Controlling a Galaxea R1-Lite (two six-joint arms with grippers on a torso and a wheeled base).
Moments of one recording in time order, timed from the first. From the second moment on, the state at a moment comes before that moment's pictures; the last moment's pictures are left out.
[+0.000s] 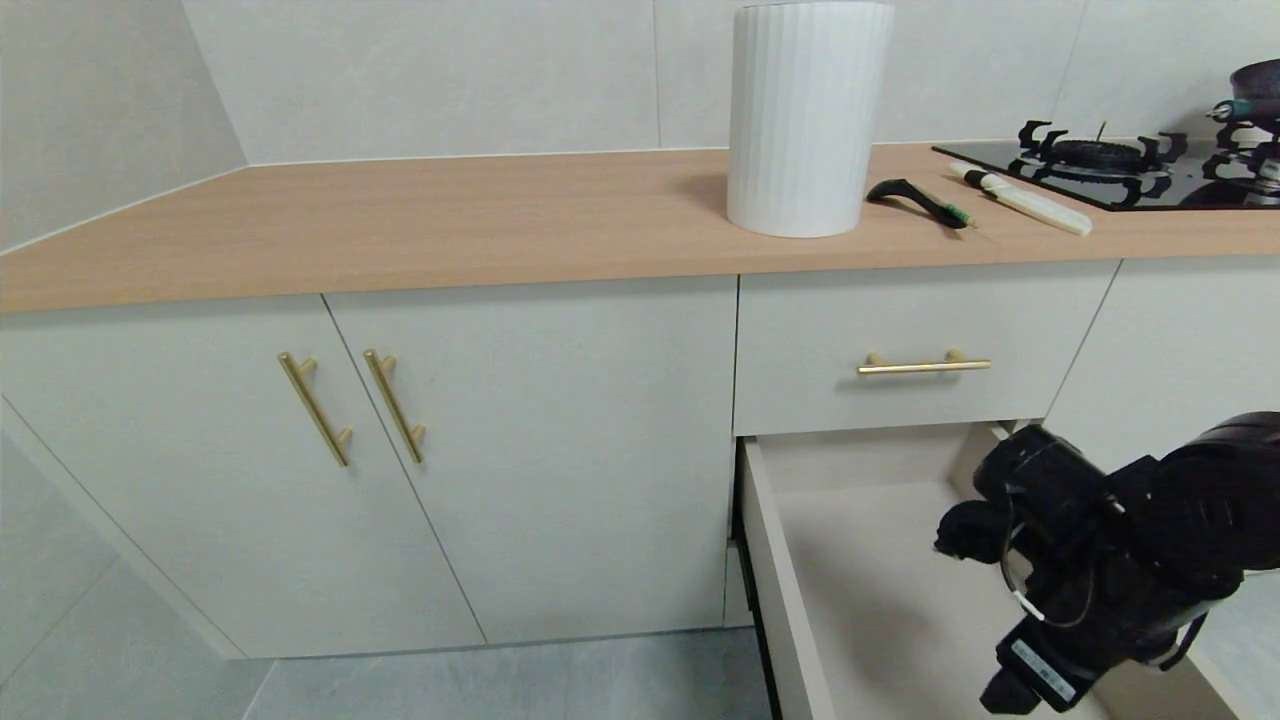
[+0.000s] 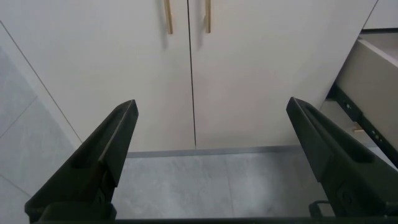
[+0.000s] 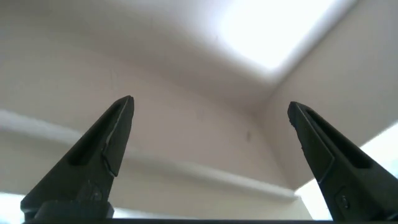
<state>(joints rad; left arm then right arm) 0.01 0.00 0.00 0.00 0.02 0.00 0.42 1.76 -0.91 0.46 -0.19 -0.13</state>
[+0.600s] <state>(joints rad) 0.01 0.00 0.00 0.00 0.02 0.00 0.35 1.59 -0.91 0.20 -0.19 -0.08</state>
